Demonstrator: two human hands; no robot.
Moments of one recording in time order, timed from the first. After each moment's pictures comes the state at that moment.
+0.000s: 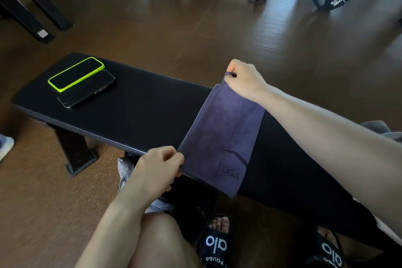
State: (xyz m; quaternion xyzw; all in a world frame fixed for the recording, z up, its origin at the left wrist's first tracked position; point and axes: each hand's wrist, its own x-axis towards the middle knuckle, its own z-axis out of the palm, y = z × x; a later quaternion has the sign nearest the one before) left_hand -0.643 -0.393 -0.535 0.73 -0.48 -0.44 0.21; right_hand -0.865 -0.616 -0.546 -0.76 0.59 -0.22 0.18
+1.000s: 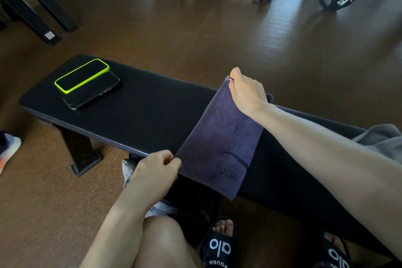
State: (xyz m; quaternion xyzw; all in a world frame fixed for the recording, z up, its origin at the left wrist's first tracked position) left_hand -0.635 -0.394 -0.542 0.77 -0.49 -0.37 0.17; right_hand -0.853 -0.600 -0.573 -0.77 0.62 -0.15 0.02
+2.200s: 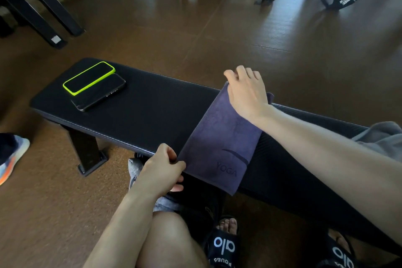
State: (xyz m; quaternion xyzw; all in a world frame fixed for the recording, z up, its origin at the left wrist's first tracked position) left_hand -0.631 -0.399 -0.558 0.76 -0.41 -0.45 0.23; right_hand -0.842 -0.580 -0.563 -0.79 0.59 -0.13 -0.11
